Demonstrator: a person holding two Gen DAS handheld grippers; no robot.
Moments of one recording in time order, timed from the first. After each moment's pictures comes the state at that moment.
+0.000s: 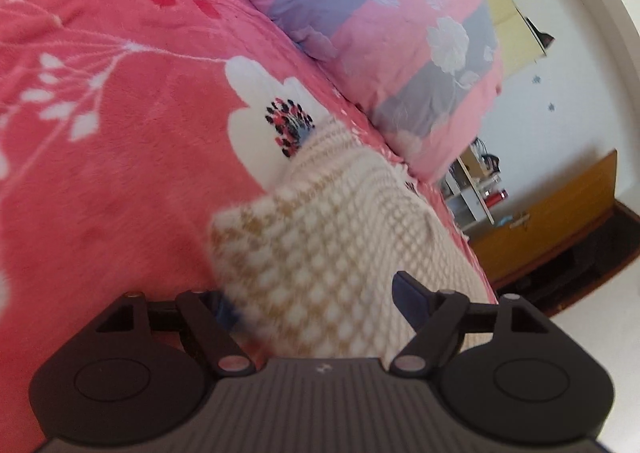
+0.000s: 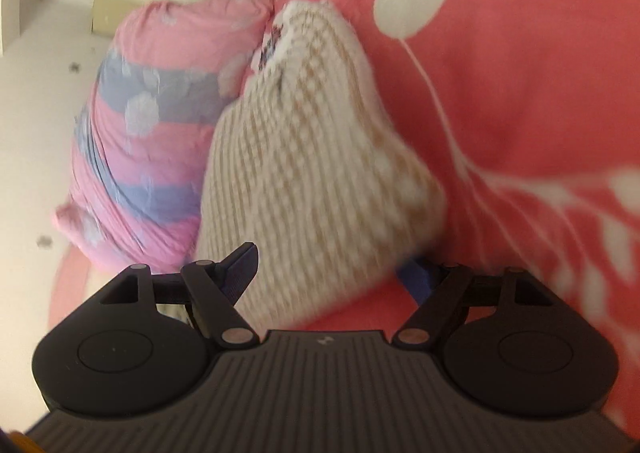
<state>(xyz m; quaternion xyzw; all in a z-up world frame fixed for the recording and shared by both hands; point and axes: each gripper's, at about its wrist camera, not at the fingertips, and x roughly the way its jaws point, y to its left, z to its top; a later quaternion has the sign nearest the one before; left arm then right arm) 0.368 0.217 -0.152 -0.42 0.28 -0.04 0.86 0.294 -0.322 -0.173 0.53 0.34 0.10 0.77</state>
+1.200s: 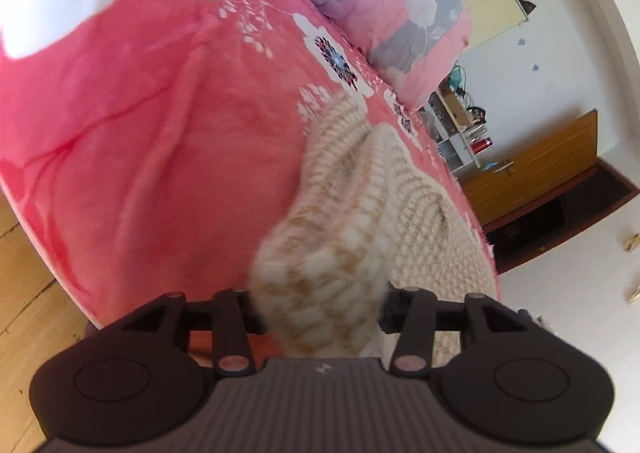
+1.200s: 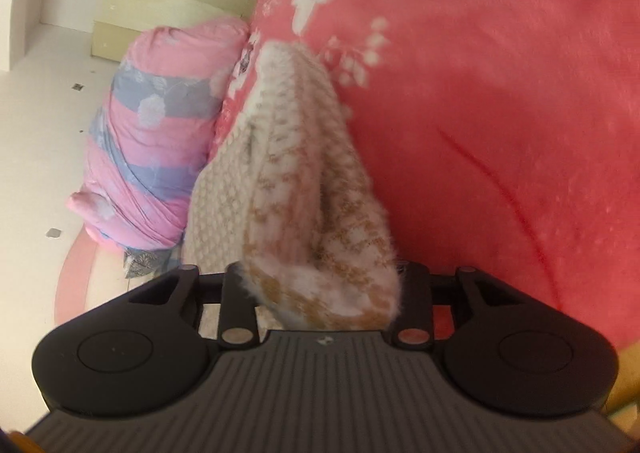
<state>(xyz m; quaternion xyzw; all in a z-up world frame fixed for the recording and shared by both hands) 0.044 0.243 -0.139 -0.41 0.34 -0.08 0.84 0.014 -0.338 -0.186 0.53 0.33 0.08 0.77</state>
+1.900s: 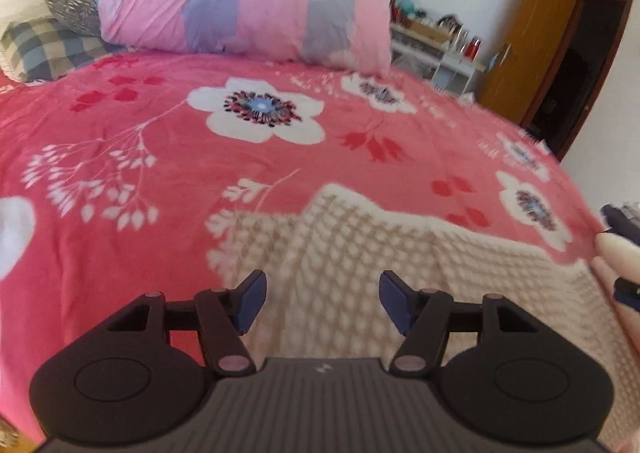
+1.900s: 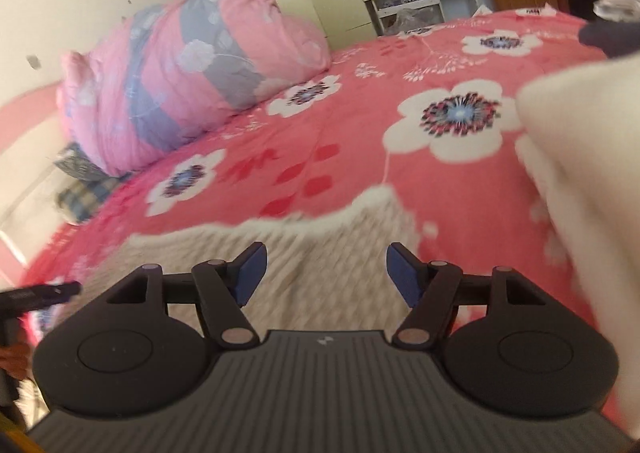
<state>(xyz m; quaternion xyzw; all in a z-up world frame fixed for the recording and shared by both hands) 0.182 0.157 -0.066 -0.09 0.37 -0.08 0.92 0.142 -0.309 -0.081 0.18 0.28 0.05 0.94</state>
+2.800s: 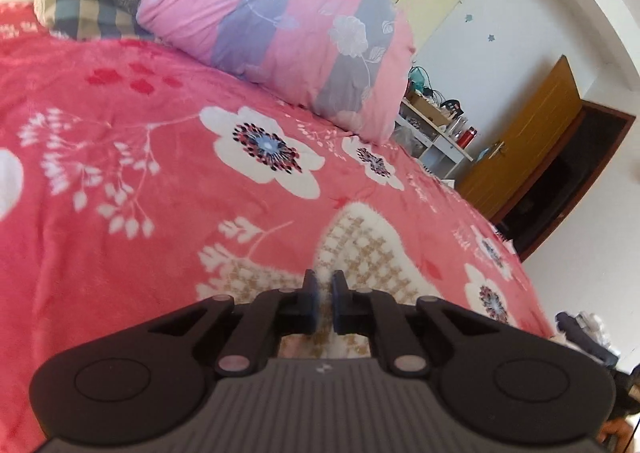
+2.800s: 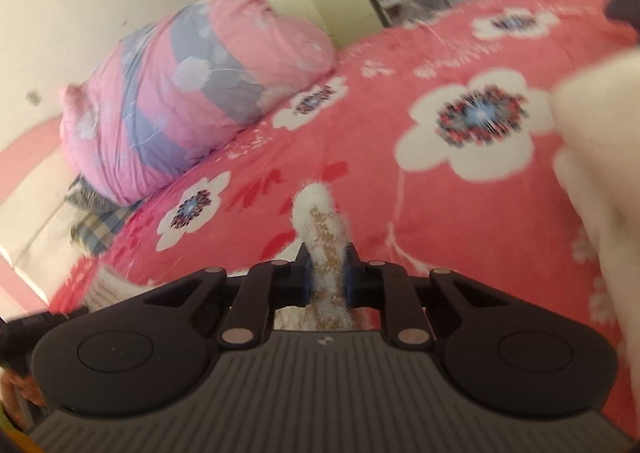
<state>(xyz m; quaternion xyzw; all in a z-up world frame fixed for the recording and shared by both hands) 0.168 0.202 -0.073 -0.25 0.29 -0.09 0.92 0.178 -0.320 -0.083 0.22 0.28 0.09 0.93</state>
